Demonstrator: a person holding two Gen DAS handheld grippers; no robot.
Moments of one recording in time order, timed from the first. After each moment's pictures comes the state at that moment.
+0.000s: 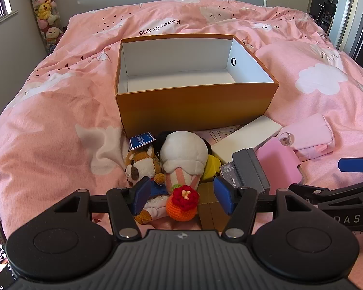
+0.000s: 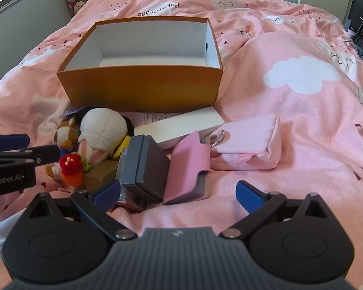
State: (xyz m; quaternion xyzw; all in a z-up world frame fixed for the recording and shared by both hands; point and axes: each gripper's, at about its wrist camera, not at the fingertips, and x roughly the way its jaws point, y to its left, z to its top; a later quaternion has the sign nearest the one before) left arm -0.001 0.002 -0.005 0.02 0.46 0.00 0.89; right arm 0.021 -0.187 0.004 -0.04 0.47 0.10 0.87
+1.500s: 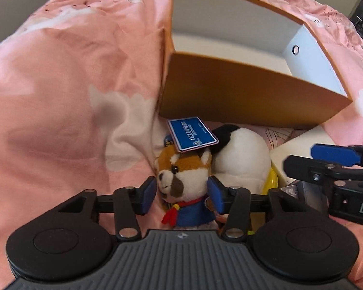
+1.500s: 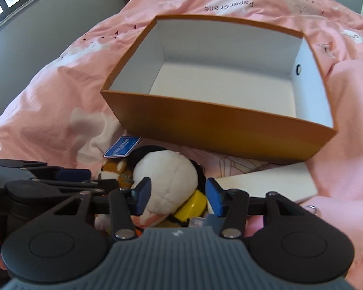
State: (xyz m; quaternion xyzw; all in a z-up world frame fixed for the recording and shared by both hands) left arm 0.079 0.083 -0.070 -0.08 0.55 0.04 0.83; right arm 0.127 -0.090 -0.014 -0.04 0.49 0.25 0.83
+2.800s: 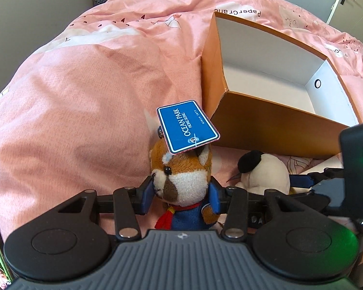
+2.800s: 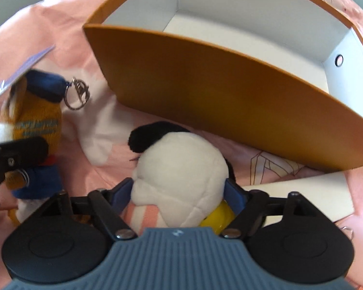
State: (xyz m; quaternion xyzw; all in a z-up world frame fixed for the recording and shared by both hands) left arm 0.058 0.119 -0.037 -0.09 0.50 0.10 0.86; right arm 0.154 -0.020 -0.079 -0.12 0.54 0.22 0.80
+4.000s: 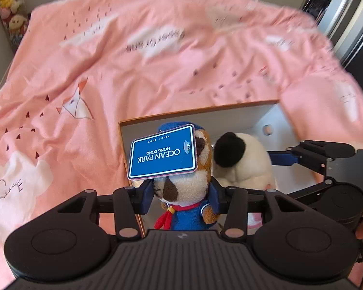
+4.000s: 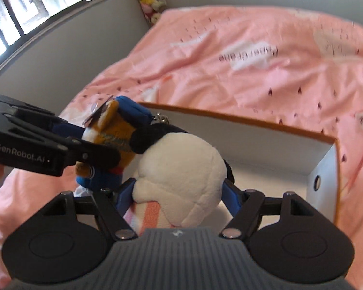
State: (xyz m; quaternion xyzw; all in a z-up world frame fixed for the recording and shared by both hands) left arm 0.286 0.093 0.025 -0.01 0.54 -0.08 0.84; right arm 0.315 -0.091 0.014 0.00 0.45 0.33 0.83
